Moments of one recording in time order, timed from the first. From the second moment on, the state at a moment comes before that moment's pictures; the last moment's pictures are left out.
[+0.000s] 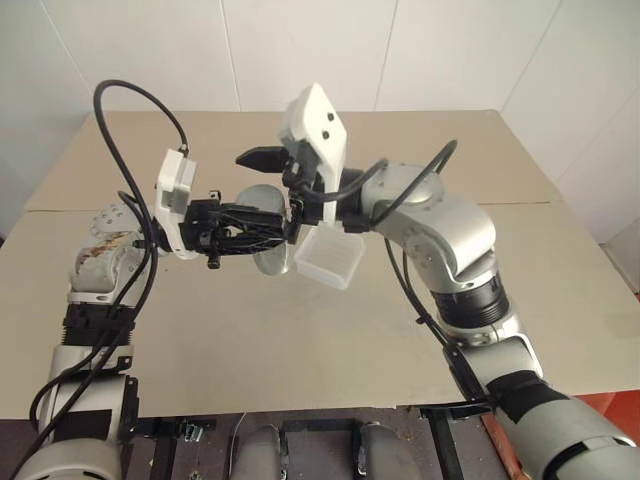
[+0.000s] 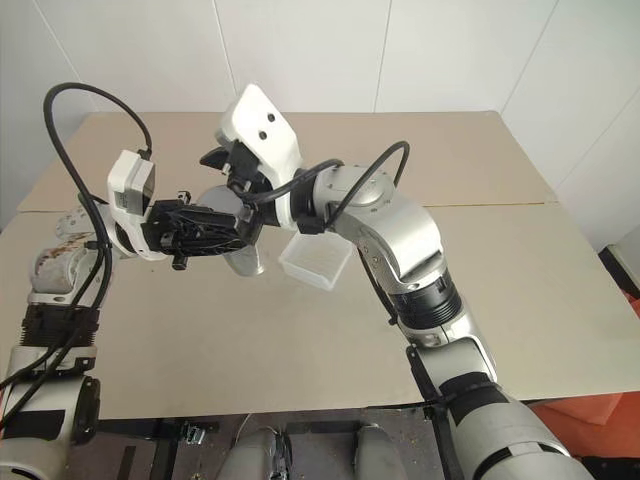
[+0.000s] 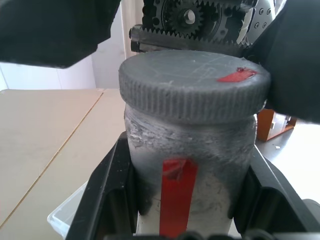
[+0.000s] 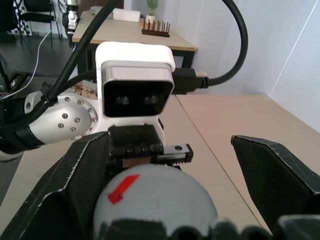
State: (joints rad) left arm -0.72 0.65 0.07 0.19 -0.62 0.35 -1.47; right arm -1.04 -0.24 0.25 -0.15 0.43 0.73 0.73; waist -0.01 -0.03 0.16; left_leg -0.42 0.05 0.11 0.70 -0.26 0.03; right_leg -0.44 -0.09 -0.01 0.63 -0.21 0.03
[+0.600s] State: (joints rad) left arm -0.70 0.71 0.12 0.18 -0.63 0.35 -1.48; right arm -1.00 -0.39 0.13 -0.13 0.46 0.73 0.75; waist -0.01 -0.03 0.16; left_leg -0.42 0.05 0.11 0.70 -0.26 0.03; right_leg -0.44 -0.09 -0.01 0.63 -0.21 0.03
